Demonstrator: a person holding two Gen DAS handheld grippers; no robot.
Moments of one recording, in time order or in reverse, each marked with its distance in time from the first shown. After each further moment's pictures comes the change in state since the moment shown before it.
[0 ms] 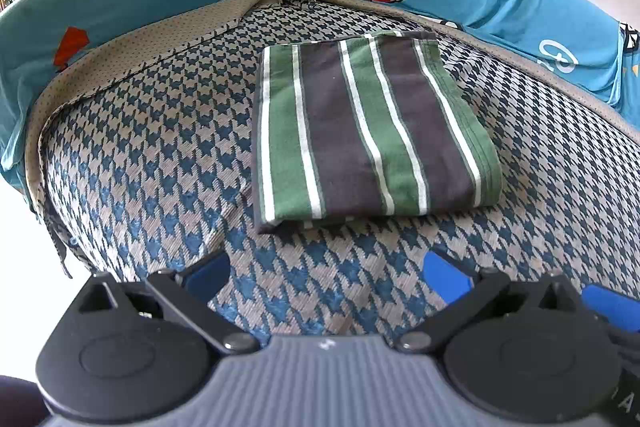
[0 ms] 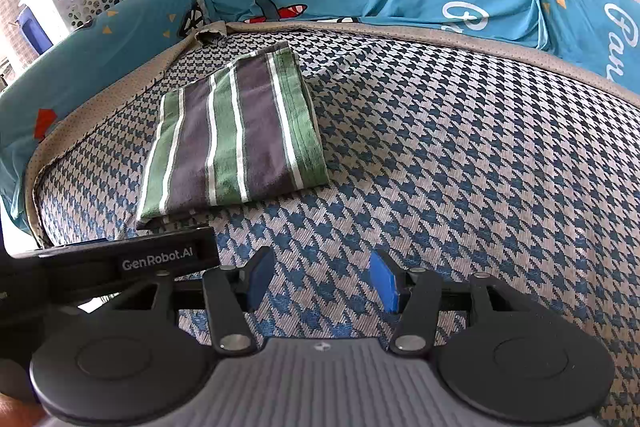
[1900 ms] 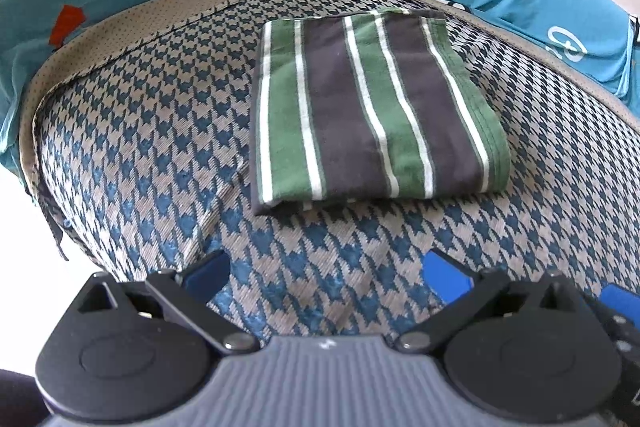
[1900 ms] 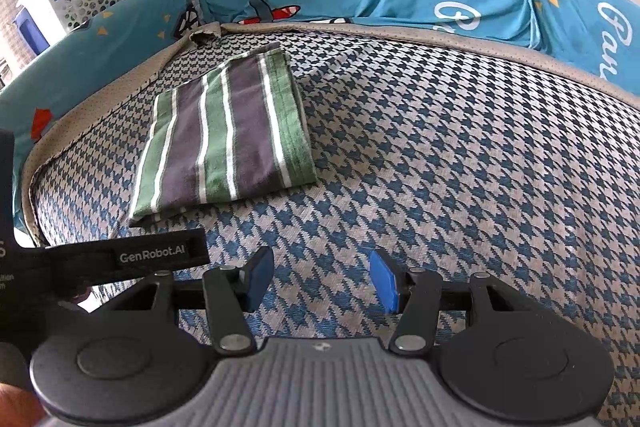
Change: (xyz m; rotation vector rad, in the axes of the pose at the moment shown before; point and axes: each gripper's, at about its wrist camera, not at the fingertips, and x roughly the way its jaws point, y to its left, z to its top) left arm 0.010 -0.006 -0.008 -0.010 0.065 0.002; right arm -0.003 -0.012 -0.003 -0.001 -0.005 -0.013
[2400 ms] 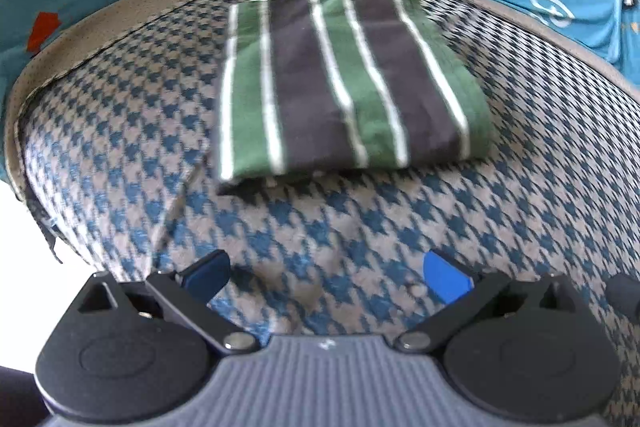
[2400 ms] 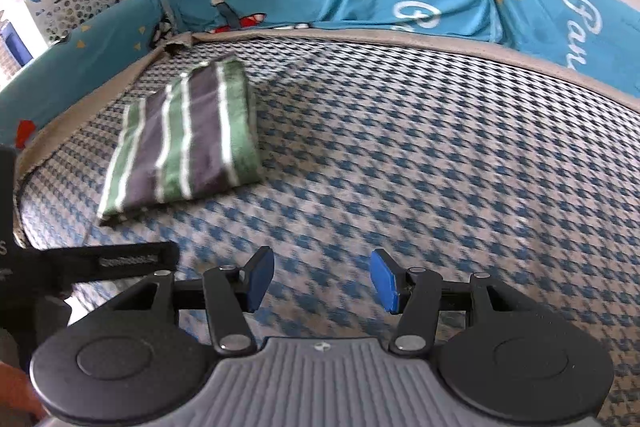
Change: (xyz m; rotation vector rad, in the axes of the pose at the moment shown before) left arm 0.010 -0.037 -0.013 0.072 0.040 -0.011; right arm -0.013 -0.047 -0.010 0.026 -0.008 -0.049
